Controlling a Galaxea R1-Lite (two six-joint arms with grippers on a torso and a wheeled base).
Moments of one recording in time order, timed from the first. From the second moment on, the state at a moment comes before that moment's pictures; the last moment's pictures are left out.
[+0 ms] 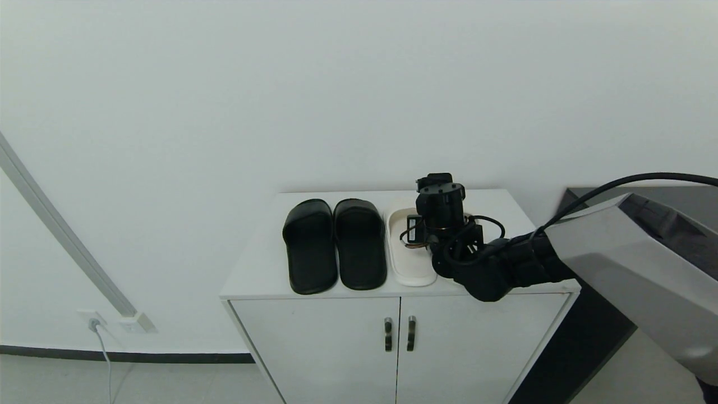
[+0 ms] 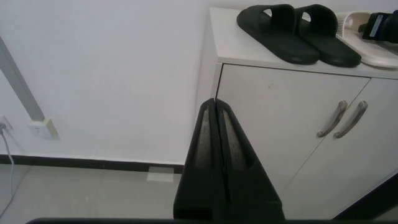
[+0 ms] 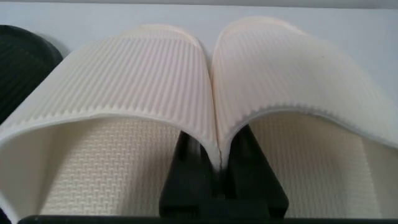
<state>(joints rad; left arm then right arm) 0.00 0.00 0.00 0.00 0.05 -0.10 0.67 2.28 -1.52 -0.55 -0.65 0.16</state>
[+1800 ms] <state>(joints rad) 0.00 0.00 0.00 0.00 0.05 -0.10 0.76 1.44 -0.63 -0.57 0.08 0.00</state>
